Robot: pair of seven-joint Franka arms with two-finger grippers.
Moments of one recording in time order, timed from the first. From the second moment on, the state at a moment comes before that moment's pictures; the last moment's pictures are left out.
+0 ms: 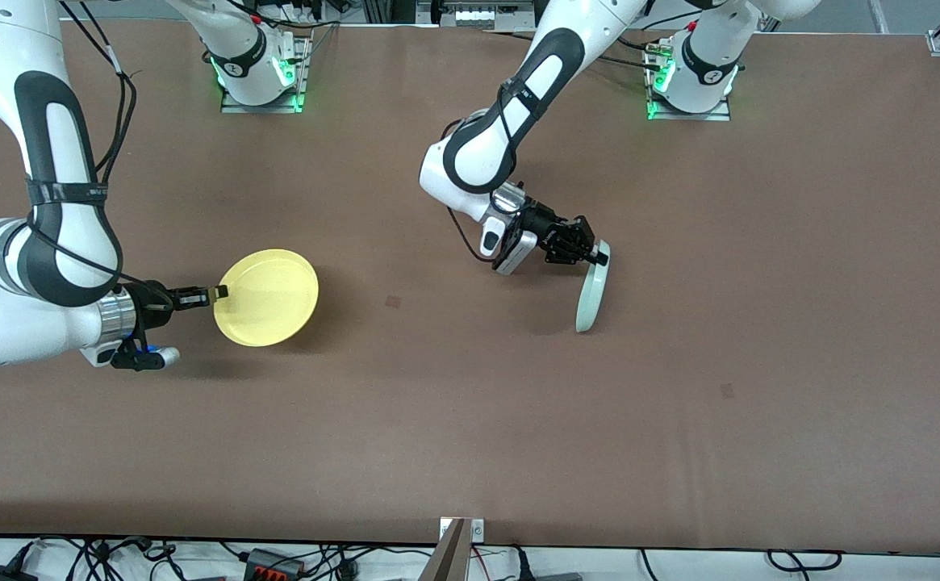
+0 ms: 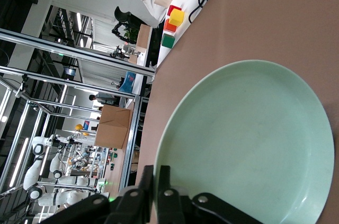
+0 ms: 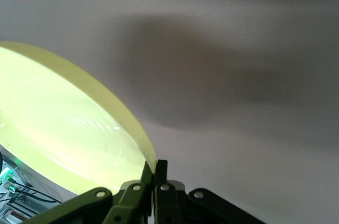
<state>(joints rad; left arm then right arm) -0.91 0.78 -0.02 -1.55 1.00 1.39 -1.16 -0.03 0.64 -0.01 -1.41 0.37 1.55 -0.14</state>
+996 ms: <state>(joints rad) -0.93 0.74 -0.06 -1.35 0.58 1.73 -1.20 -0.04 0.65 -0.01 -1.41 0.32 1.55 -0.15</state>
